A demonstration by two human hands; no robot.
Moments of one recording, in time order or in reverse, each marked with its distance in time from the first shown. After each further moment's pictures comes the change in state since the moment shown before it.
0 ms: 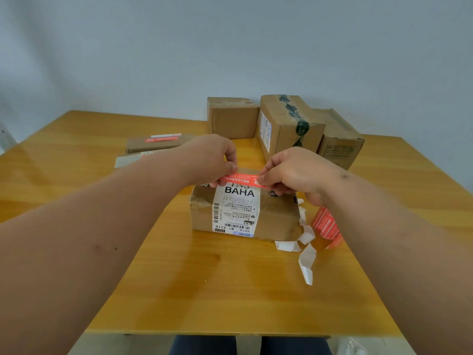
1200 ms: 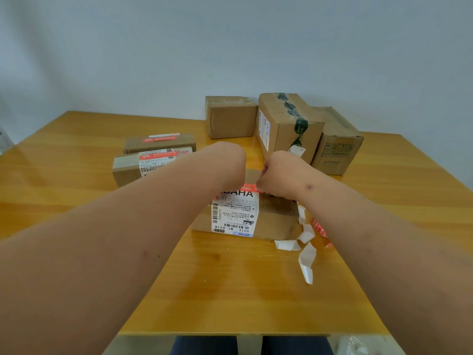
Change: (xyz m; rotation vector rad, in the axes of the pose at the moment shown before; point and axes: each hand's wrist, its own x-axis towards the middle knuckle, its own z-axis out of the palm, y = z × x) left_hand 0.009 0.040 0.014 0.528 -0.172 -0.143; right_hand 0.022 -0.005 0.020 -0.643 0.102 0.022
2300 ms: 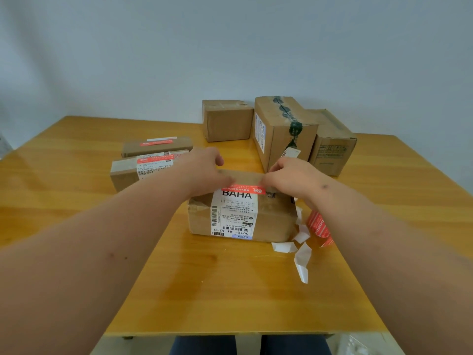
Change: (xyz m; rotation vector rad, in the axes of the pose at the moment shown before) left_hand 0.003 -0.042 0.030 -0.541 0.194 -0.025; right_hand -0.009 0.029 -0.002 0.320 0.001 0.074
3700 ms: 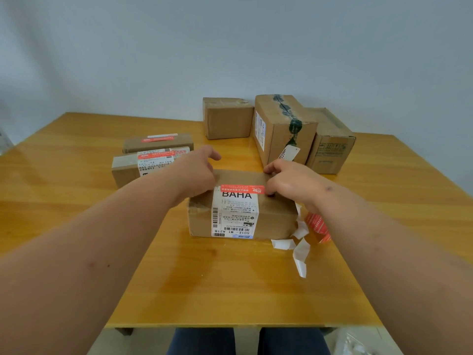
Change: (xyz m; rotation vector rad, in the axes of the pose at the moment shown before) left_hand -0.010 -0.012 0.003 -0.307 -0.037 -0.037; right_hand -0.005 0.007 0.007 0.144 -0.080 -0.049
